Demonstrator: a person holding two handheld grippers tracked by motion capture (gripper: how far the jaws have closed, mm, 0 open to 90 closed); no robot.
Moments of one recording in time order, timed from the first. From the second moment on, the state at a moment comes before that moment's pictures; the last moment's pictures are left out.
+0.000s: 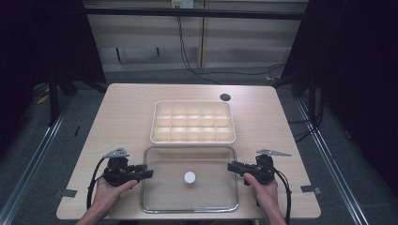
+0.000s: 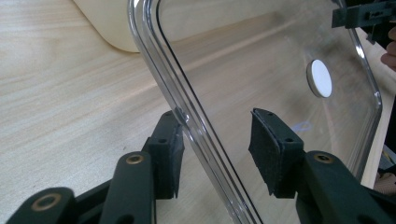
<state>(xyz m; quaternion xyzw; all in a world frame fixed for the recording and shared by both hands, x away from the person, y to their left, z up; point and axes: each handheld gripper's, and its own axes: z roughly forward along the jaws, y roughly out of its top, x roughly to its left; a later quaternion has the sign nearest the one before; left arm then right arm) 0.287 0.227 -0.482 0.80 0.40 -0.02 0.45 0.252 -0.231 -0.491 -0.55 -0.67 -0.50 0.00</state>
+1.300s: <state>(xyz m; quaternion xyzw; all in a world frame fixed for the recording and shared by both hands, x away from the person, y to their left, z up) 0.285 0.232 -0.447 0.78 0.37 0.02 0.50 0.244 -0.231 -0.459 -0.53 -0.64 -0.55 -0.06</state>
